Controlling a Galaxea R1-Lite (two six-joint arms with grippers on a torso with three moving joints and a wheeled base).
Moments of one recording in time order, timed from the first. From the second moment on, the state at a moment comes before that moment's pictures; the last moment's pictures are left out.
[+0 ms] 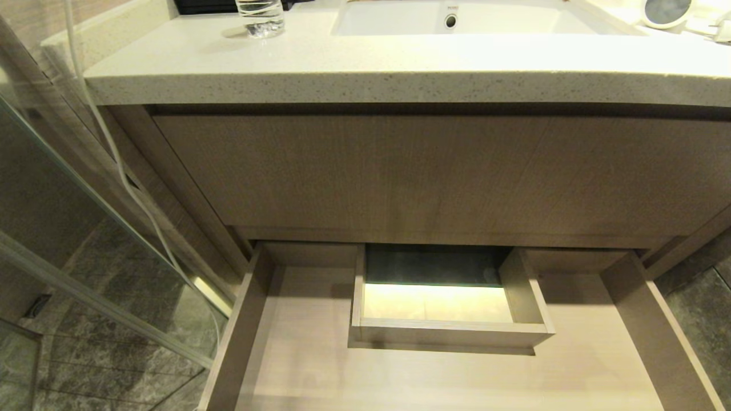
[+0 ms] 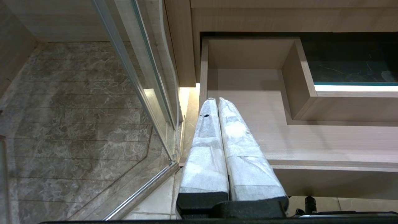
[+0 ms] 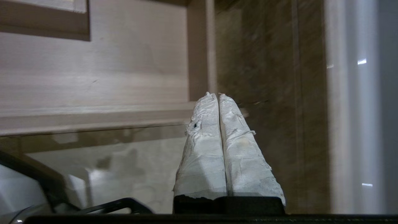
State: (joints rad) left arm 0.00 0.00 0.00 0.00 0.00 0.00; right arm -0.24 0.53 -0.46 0.35 -0.24 -0.42
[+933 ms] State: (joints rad) left arm 0.00 0.00 0.00 0.00 0.00 0.00; right arm -0.08 0.28 0.00 -0.05 0.00 -0.15
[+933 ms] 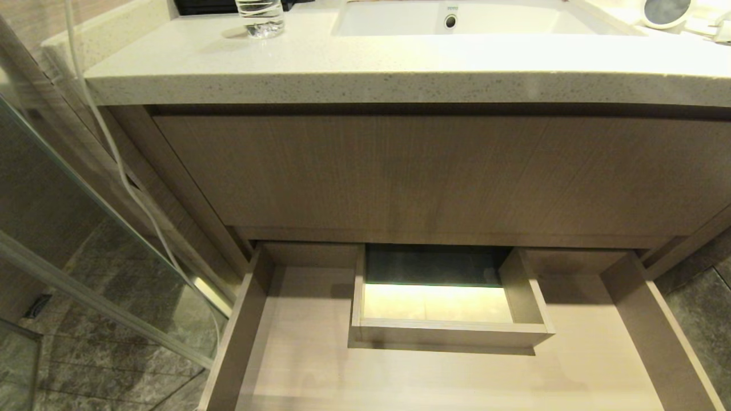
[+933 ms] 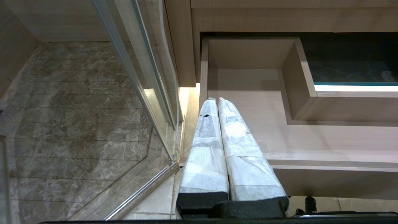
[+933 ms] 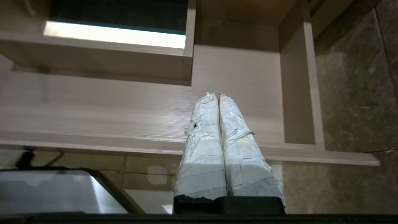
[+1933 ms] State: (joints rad) left arm 0.00 0.00 0.00 0.00 0.00 0.00; right arm -0.13 0.30 0.00 -0.04 0.01 -0.10
